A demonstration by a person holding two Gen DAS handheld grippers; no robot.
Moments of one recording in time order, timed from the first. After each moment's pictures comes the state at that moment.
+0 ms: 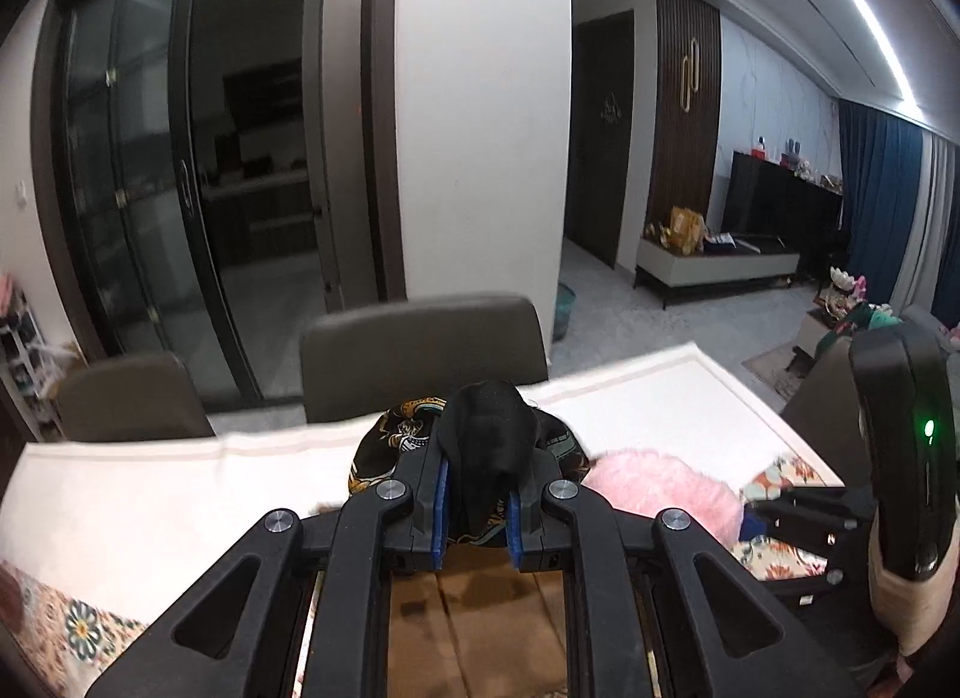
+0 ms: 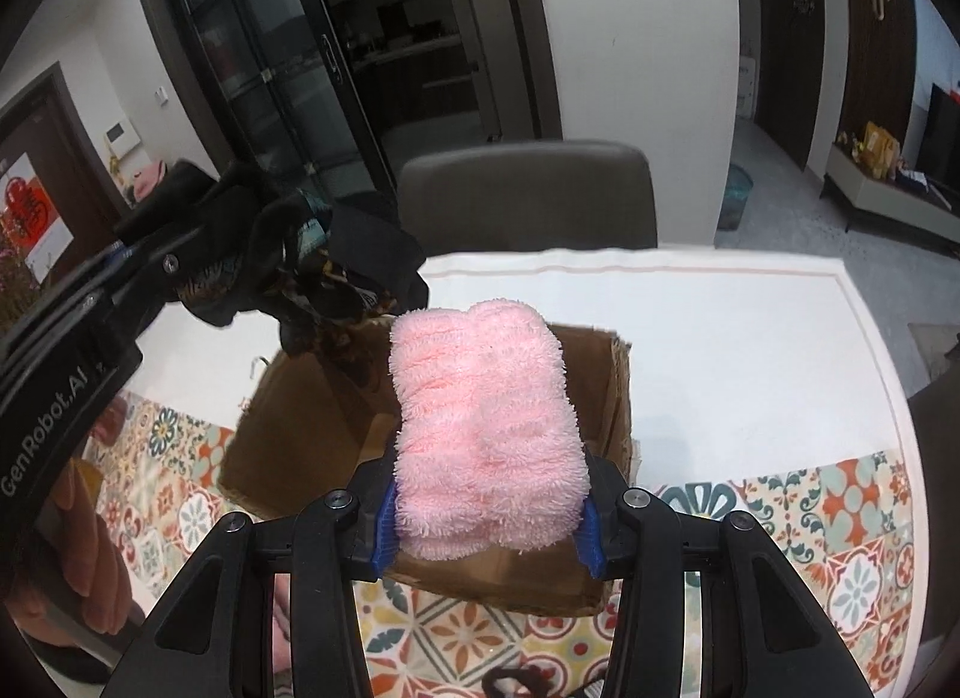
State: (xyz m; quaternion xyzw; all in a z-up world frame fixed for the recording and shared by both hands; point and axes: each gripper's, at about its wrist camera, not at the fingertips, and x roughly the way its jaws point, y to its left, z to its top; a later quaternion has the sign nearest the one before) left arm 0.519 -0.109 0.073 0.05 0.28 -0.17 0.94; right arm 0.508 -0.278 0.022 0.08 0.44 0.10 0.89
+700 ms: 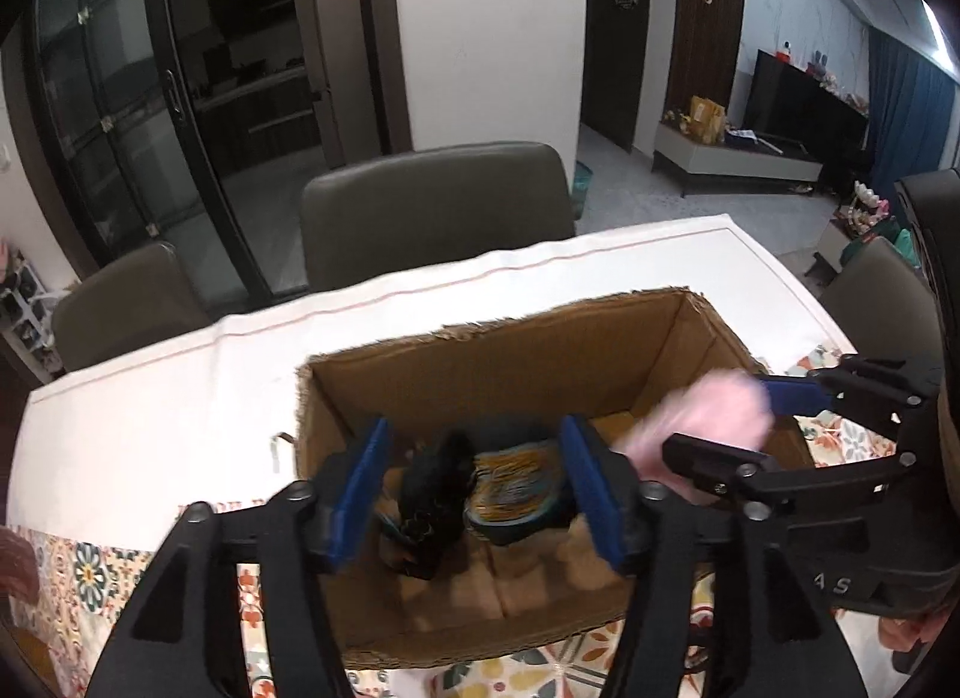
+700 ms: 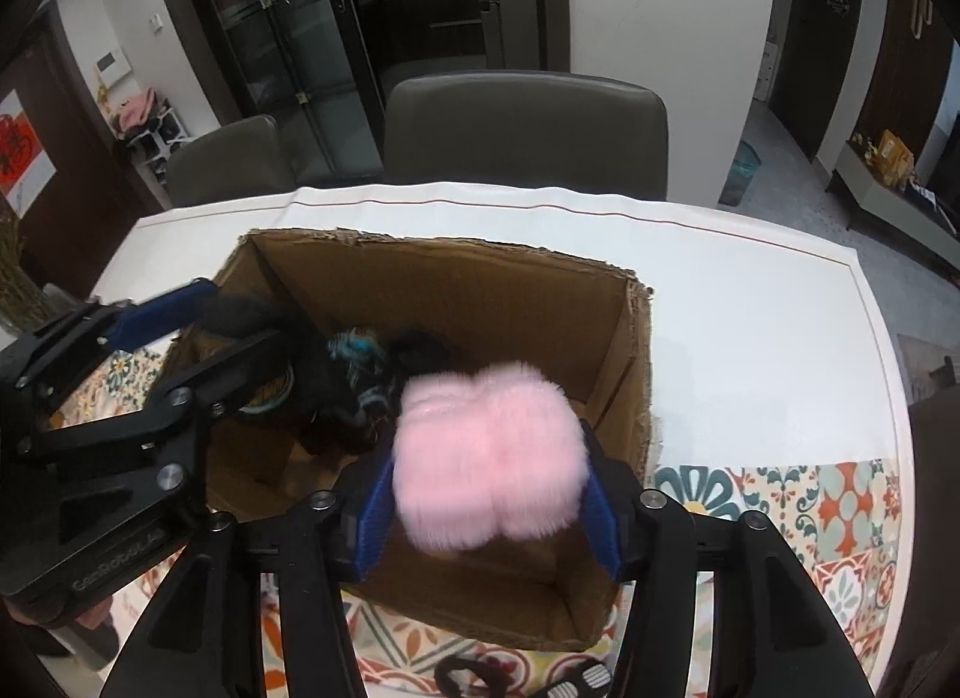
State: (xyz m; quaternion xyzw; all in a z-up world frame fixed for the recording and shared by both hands) left arm 0.527 -0.098 0.012 0.09 0.40 -0.15 0.90; right arm 0.532 -0.270 -0.014 0.02 0.50 0.10 0.86
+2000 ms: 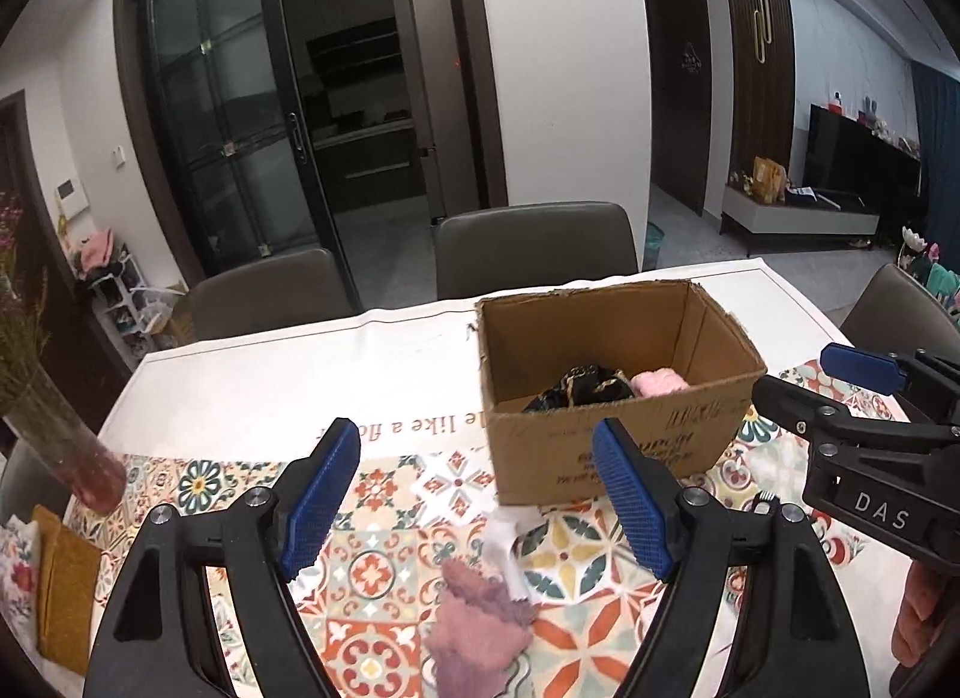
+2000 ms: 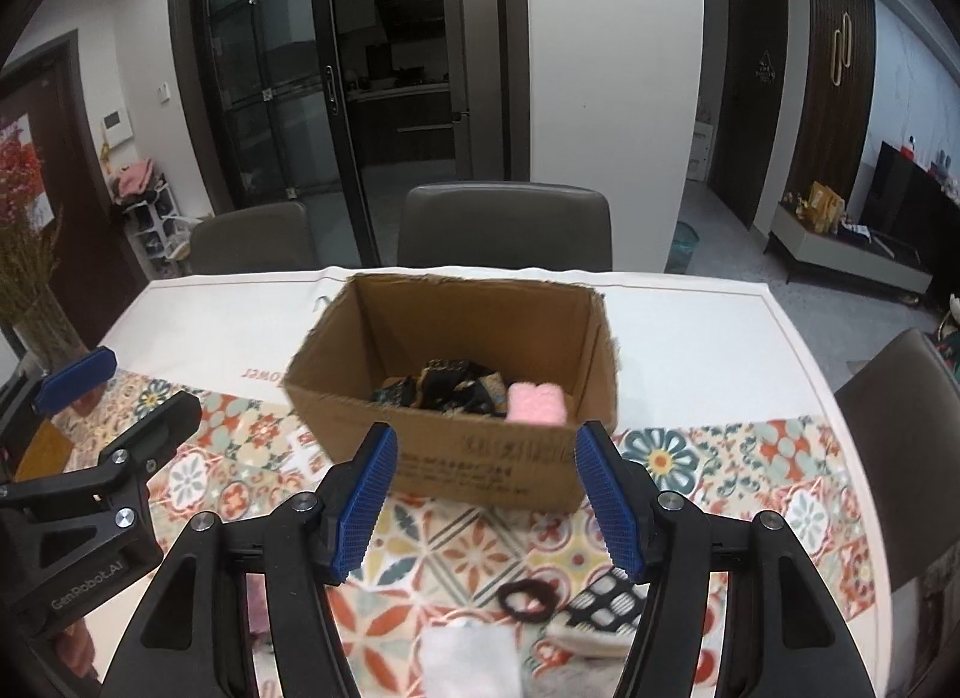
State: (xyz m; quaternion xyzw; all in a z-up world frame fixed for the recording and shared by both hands) left arm 0.357 -0.022 0.070 0.09 0.32 -0.05 0.94; right arm 0.390 -0.235 0.058 0.02 0.37 0.04 0.93
